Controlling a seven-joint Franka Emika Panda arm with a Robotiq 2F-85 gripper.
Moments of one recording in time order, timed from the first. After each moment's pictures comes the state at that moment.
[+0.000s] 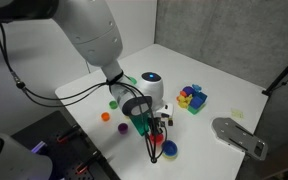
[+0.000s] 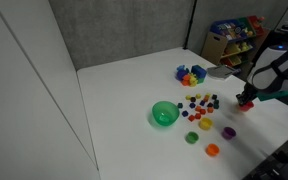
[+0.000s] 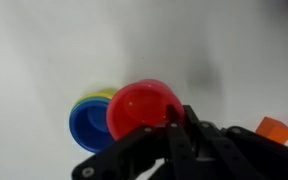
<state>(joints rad) -0.14 0.54 -0.21 -2.34 -0.02 2.89 0.01</state>
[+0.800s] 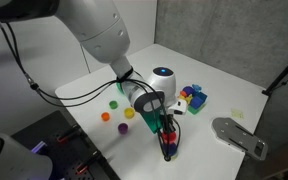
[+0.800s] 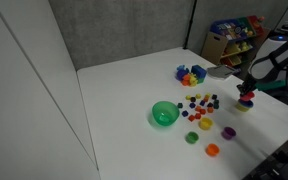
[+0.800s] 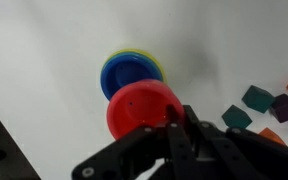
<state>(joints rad) -0.13 0.56 -0.27 -2.22 -0.02 2.83 0.03</state>
